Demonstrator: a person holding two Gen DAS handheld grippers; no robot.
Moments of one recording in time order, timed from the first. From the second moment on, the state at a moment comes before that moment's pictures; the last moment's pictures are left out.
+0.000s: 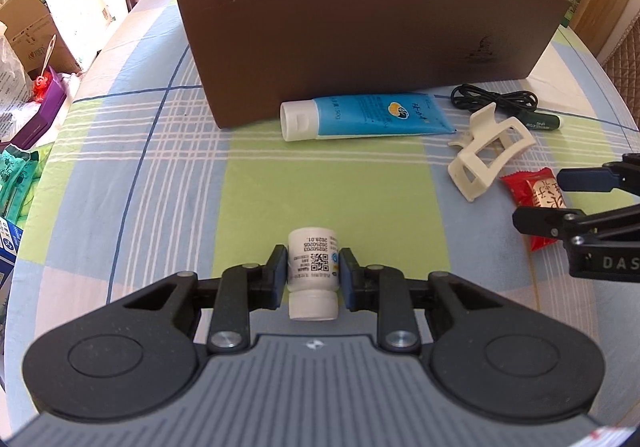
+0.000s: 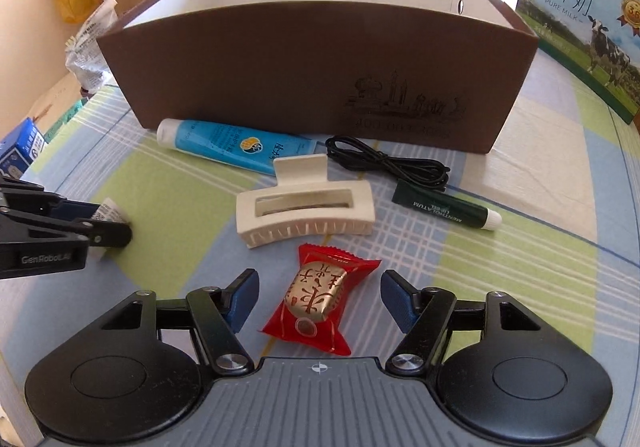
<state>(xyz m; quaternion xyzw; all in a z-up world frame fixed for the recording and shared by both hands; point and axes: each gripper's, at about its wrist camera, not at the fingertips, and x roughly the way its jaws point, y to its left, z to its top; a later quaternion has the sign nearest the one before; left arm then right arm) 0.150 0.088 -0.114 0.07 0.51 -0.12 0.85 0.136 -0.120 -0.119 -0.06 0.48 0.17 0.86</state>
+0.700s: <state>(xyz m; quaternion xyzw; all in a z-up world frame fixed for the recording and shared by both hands) 0.140 0.075 -0.114 0.08 0.50 -0.14 0.85 0.125 -0.136 -0.126 -0.07 0.48 0.17 0.86</state>
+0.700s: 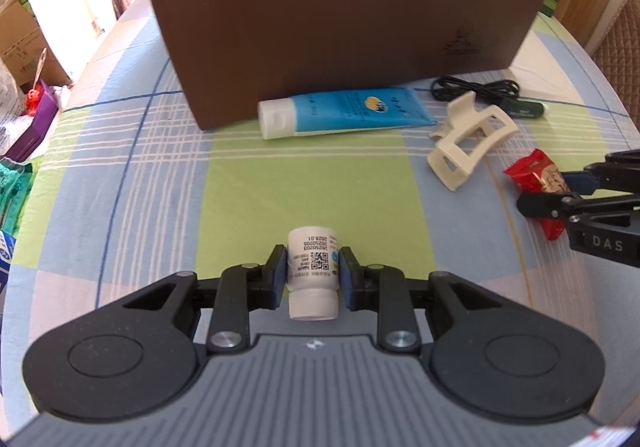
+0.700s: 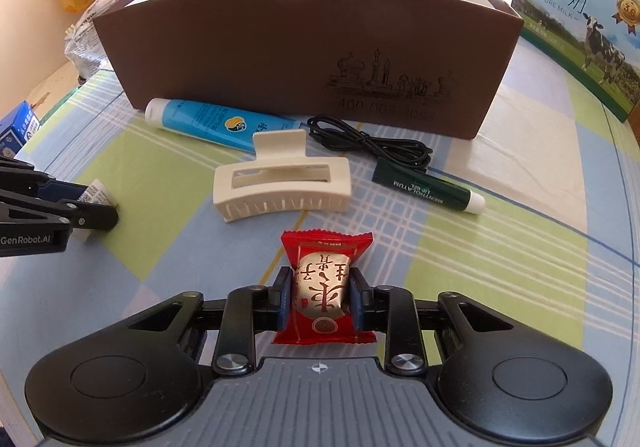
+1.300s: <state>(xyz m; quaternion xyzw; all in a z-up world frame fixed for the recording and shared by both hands) 0.105 0.030 -0.112 0.11 0.50 -0.22 0.83 0.093 -0.151 -0.120 -0.06 0.49 0.19 0.85</state>
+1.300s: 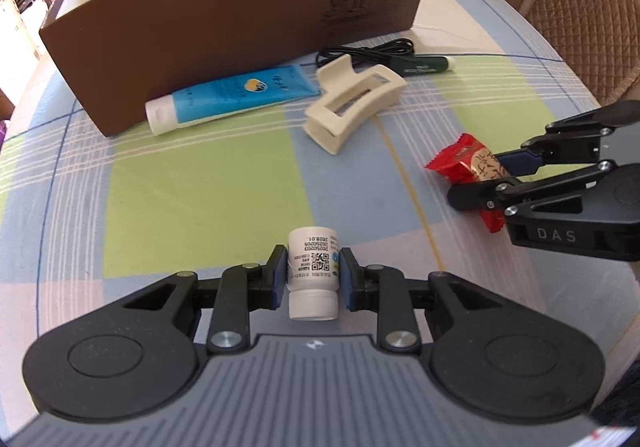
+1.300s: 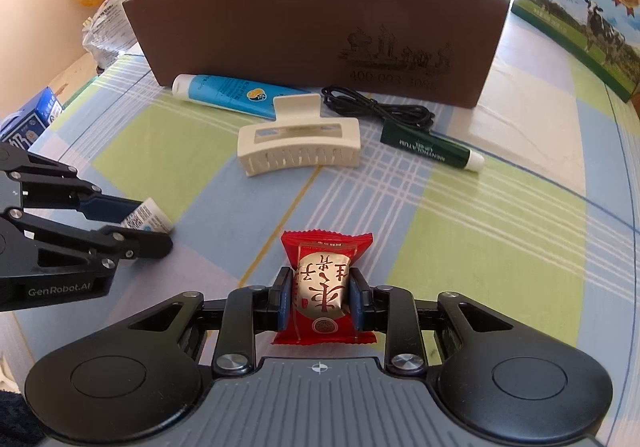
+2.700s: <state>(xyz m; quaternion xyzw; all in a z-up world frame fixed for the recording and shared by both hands) 0.172 0.071 -0.006 0.07 0.39 -0.19 0.90 0.172 -0.211 -0.020 -0.01 0.43 0.18 0.88</state>
